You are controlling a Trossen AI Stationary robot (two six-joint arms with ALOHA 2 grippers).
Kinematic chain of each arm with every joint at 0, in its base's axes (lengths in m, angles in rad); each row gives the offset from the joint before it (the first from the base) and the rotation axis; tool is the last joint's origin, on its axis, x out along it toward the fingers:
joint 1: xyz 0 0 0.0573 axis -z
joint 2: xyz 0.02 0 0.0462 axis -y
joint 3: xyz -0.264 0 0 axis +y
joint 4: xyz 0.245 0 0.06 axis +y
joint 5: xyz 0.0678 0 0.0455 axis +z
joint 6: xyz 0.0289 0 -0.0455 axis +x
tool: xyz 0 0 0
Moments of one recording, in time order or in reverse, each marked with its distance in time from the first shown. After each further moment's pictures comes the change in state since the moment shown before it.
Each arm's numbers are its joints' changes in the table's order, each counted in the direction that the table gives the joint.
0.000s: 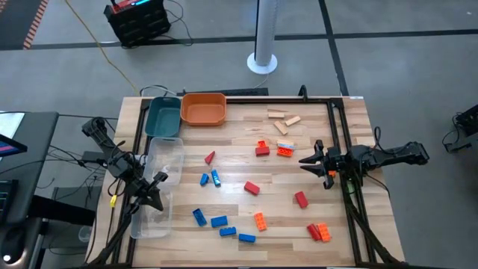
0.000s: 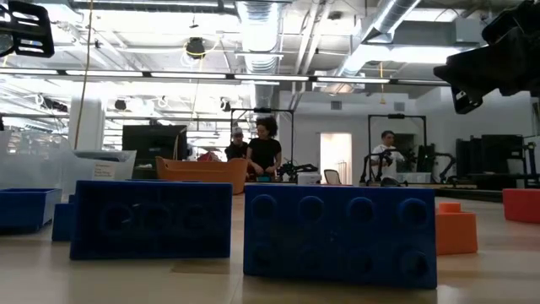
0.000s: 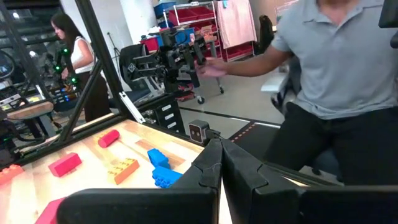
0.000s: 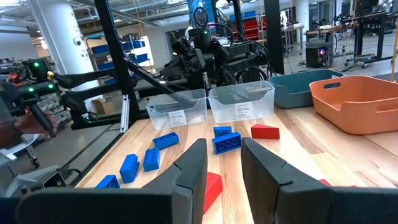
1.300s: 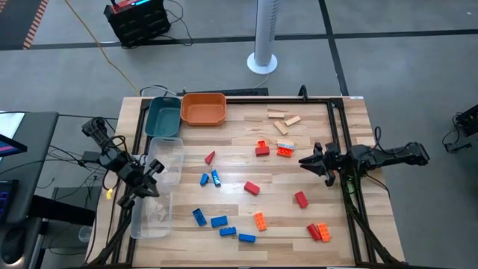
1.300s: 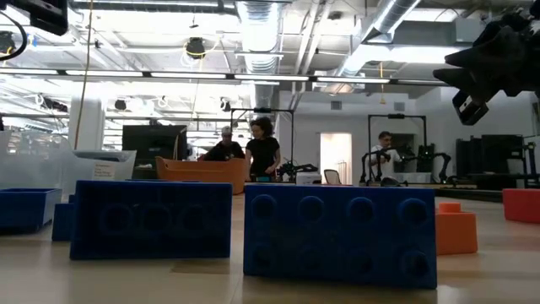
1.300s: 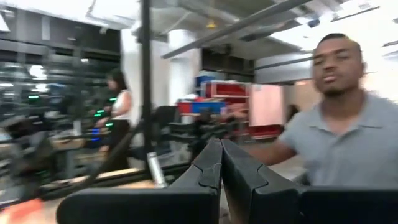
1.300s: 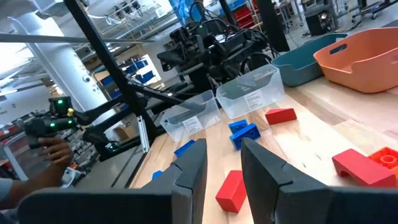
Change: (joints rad) left arm -0.001 0.000 0.002 -0.393 0.172 -0.134; right arm 0.014 0.000 0.000 -0.008 0.000 0.285
